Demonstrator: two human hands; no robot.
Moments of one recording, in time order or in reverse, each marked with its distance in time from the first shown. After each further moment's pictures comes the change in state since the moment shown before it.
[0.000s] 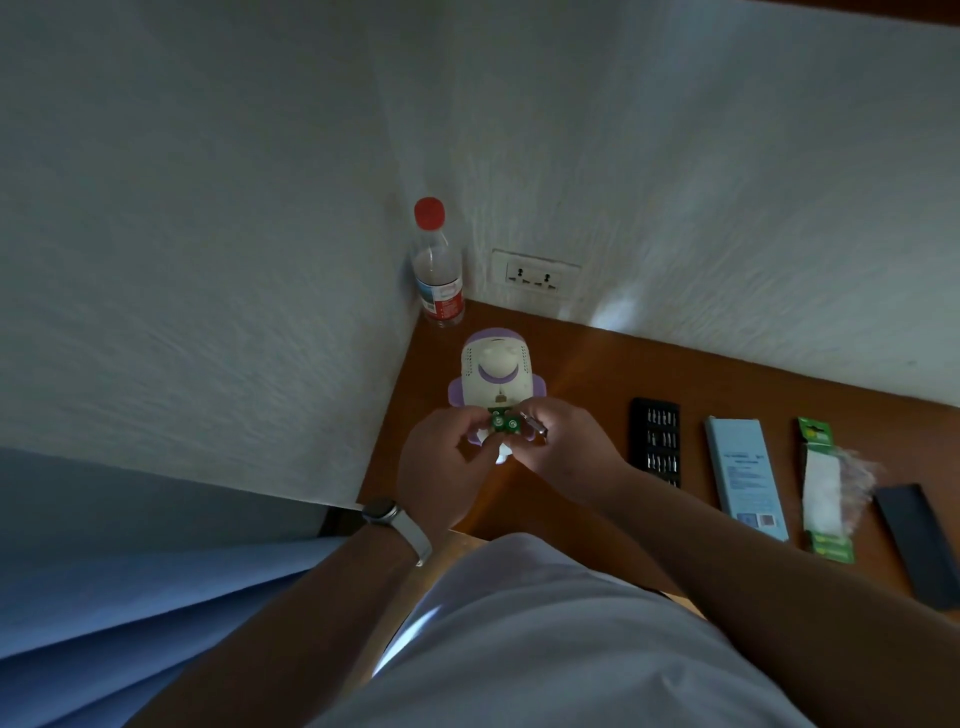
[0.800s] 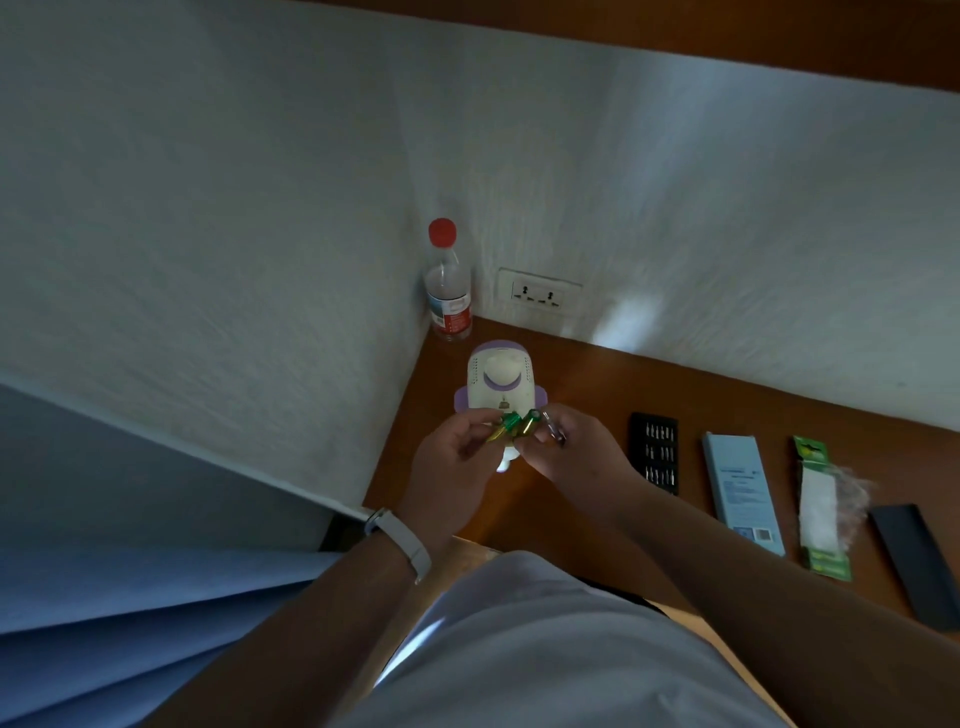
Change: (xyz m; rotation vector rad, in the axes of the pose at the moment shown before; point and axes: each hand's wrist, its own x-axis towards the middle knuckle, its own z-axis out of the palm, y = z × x) left_hand -0.007 0.013 -0.007 -0.567 -0.144 -0.400; right_hand -0.020 -0.013 -0.013 0.268 0.000 0.125
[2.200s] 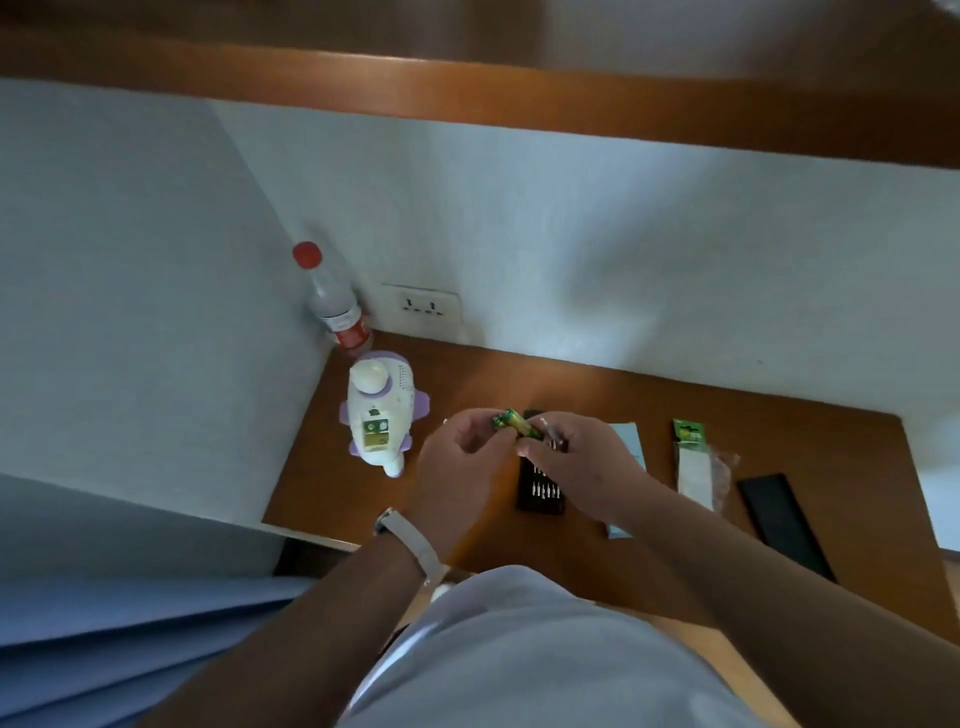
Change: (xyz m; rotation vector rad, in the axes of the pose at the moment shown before) left_hand -0.023 0.051 0.155 0.020 0.034 0.008; right_hand -0.063 0.058 -0.134 -0.192 0.050 -0.013
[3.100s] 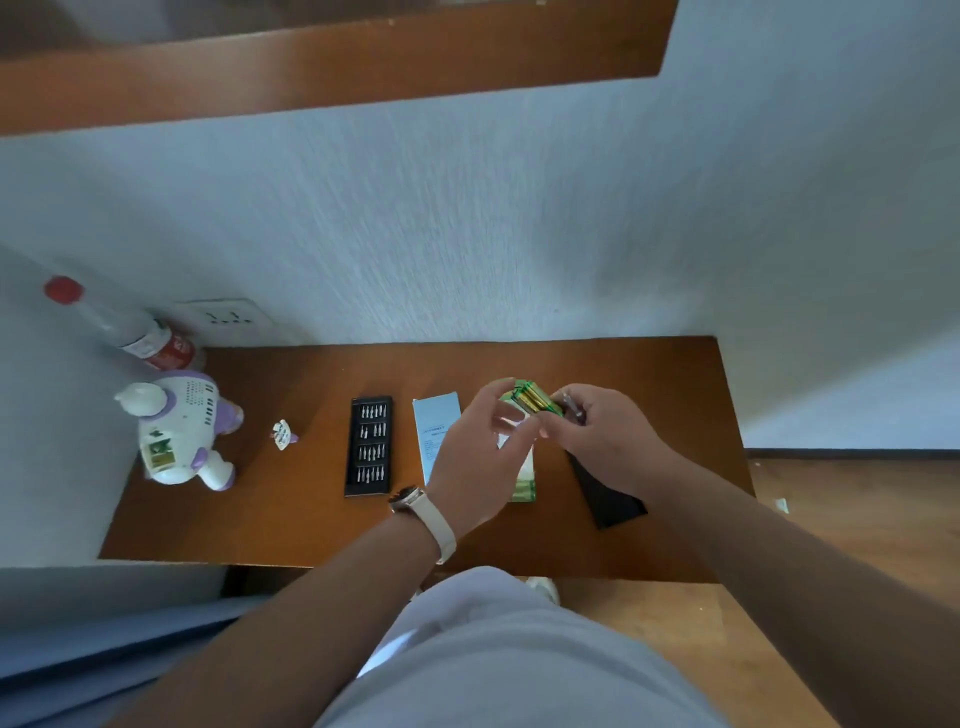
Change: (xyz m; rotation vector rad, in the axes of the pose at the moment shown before) left_hand -0.049 0.019 0.250 0.387 -0.279 0.216; right_hand -0.092 0.200 -0.160 0.024 0.204 0.044
